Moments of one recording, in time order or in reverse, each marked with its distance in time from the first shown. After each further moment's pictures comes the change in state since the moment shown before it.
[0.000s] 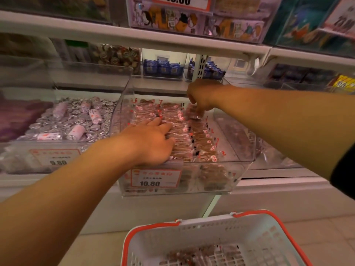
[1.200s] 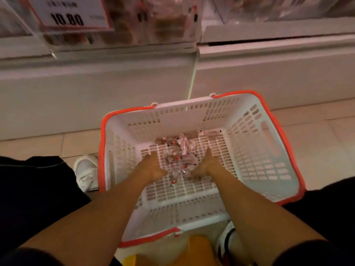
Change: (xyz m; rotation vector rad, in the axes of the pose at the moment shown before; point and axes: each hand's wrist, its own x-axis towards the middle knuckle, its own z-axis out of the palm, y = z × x) left_hand -0.091 0.030 0.392 -0.288 -0.577 -0.320; right_hand -0.358 -0.186 0.372 1.032 -1.025 0.745
